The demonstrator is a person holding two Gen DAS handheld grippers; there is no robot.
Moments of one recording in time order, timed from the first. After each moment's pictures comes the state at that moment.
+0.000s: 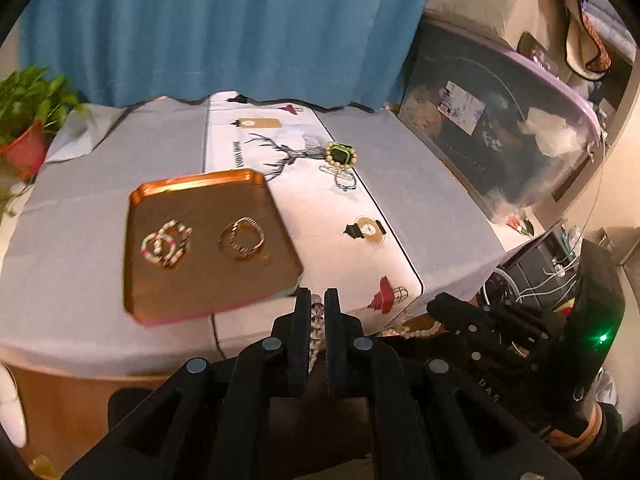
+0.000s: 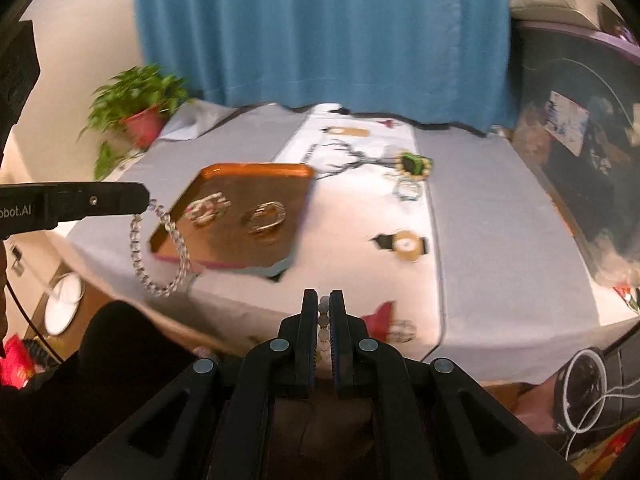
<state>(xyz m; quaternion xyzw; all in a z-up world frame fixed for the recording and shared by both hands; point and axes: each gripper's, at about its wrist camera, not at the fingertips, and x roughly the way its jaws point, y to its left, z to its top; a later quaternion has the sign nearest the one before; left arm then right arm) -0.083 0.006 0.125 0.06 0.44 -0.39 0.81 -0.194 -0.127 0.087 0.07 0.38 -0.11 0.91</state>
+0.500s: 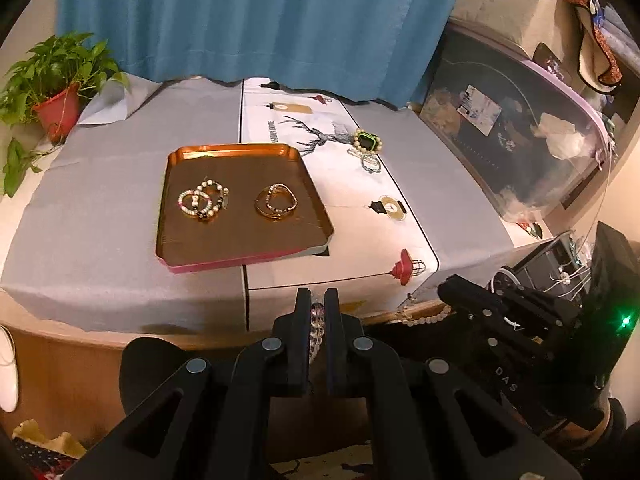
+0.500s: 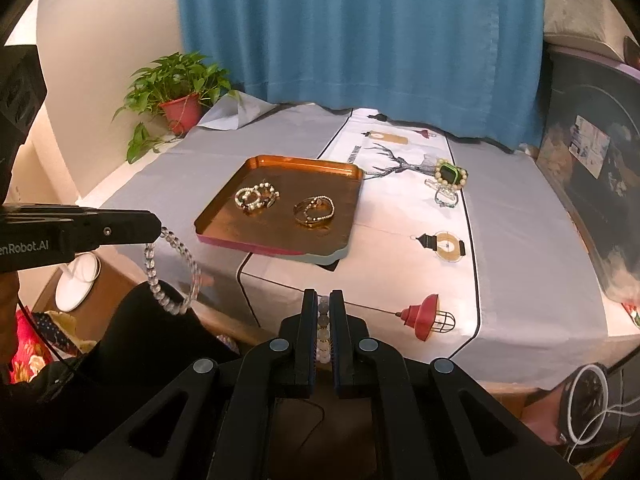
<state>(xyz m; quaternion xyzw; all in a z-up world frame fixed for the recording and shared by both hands) -0.104 0.058 0.110 0.05 0.45 -0.36 0.82 -0.205 -0.076 0.092 0.04 0.38 -0.08 0.92</state>
